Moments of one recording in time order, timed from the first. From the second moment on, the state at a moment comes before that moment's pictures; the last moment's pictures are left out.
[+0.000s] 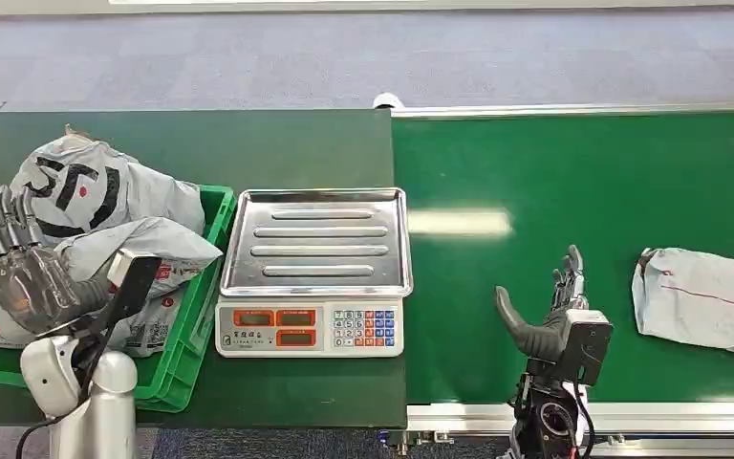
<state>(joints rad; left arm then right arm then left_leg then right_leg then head) -0.26 -0.24 0.45 -1.47 -1.22 0.69 -0.36 -0.13 0.23 -0.10 -1.25 0.23 -0.29 -0.50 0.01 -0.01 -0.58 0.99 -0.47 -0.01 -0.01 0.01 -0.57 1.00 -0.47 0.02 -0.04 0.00</state>
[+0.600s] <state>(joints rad) -0.26 -0.31 0.47 -1.88 -0.46 0.69 -0.70 -0.15 0.23 -0.07 -1.23 0.21 -0.31 -0.54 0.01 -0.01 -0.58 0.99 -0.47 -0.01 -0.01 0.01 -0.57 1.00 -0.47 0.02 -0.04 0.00</state>
